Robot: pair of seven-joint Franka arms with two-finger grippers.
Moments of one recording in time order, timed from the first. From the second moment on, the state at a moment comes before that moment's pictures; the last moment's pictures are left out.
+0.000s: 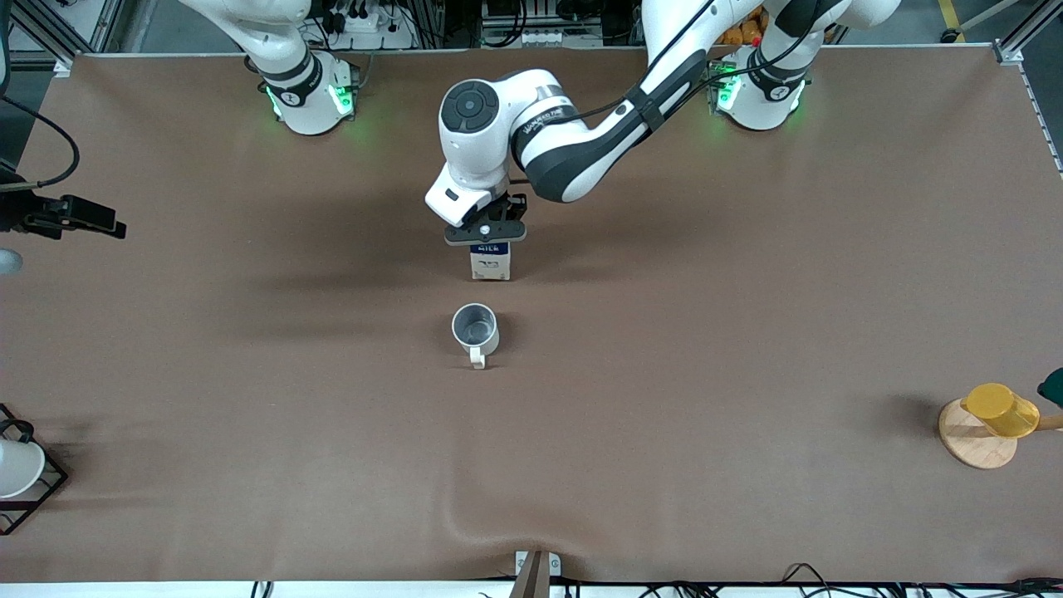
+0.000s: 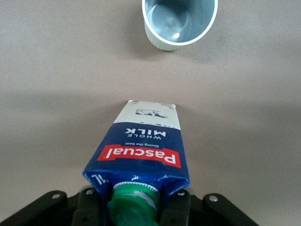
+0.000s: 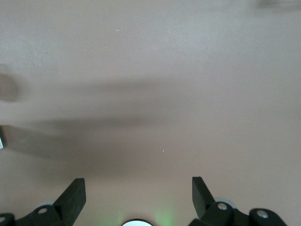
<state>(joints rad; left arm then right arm) -0.63 0.70 -0.46 -1.33 0.20 1.99 -1.15 -0.23 0.05 0.07 -1.65 0.02 1.52 -0.12</state>
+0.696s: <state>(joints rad) -0.63 0.74 -0.44 -1.32 0.20 2.01 -1.14 -0.22 0.04 0.03 -1.65 0.02 1.52 -0.12</state>
